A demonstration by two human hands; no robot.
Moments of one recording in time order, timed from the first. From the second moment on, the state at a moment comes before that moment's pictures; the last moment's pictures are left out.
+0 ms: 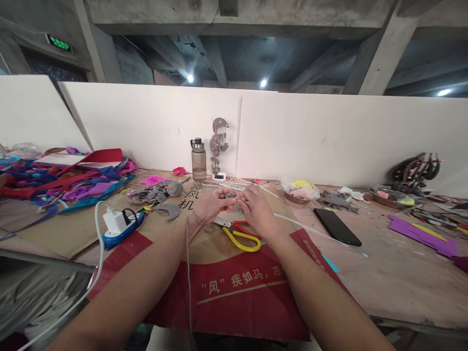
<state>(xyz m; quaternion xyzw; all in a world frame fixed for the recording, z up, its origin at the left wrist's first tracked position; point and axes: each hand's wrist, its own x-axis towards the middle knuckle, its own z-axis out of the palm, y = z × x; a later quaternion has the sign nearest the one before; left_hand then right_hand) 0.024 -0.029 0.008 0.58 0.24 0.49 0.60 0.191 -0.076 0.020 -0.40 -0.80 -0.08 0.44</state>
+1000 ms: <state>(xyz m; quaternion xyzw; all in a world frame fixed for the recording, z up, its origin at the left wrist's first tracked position) 0.009 -0.018 0.016 0.49 0.27 0.60 0.57 0.173 -0.097 0.027 -0.29 -0.87 0.18 0.36</state>
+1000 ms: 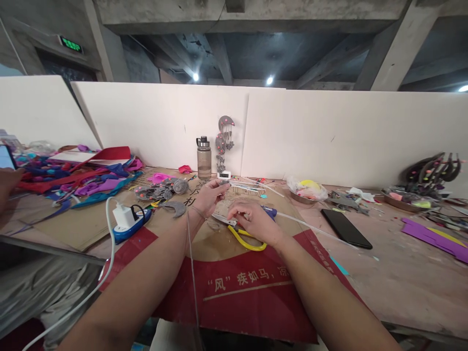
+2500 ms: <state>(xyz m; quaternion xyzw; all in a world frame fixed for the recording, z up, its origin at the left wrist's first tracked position) 0.007 -0.038 0.032 0.59 0.23 0.57 0.53 0.180 -0.086 0.008 -0.50 -0.75 0.03 0.43</state>
